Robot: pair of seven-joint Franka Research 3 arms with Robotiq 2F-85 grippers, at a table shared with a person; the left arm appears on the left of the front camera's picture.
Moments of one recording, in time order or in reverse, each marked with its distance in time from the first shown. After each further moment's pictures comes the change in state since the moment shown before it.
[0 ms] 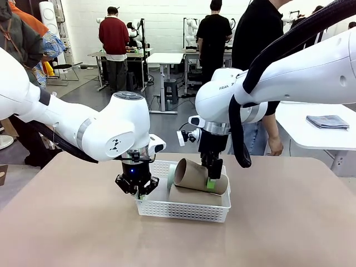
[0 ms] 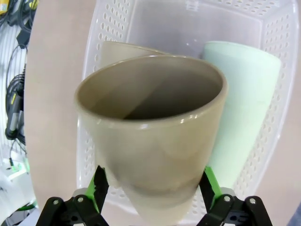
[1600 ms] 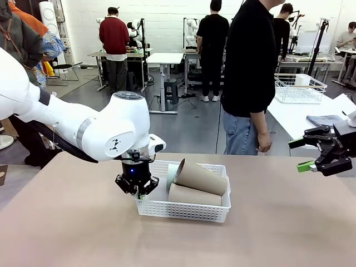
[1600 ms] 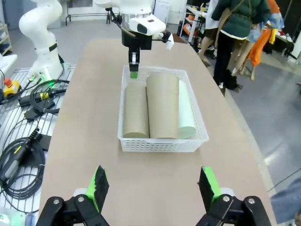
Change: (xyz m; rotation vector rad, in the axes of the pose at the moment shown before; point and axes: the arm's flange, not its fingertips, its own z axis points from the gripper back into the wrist) left arm 0.000 0.000 0.000 0.000 0.000 0.001; right arm -0.305 0.163 0.075 -0.383 -0.904 -0.062
